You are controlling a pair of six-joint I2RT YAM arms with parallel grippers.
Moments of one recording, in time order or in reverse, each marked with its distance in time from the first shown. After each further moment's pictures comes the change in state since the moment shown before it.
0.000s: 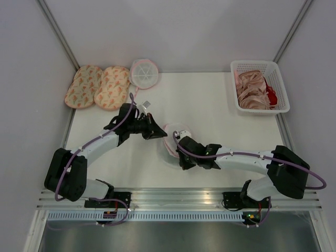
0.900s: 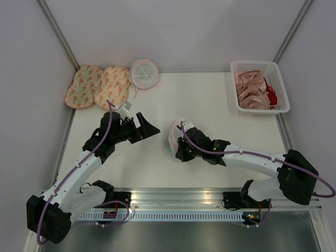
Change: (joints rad) left arm 0.005 -0.394 -0.001 -0.292 -0.277 0.126; right arm -0.089 -0.095 0.024 0.024 -0.029 -0.021
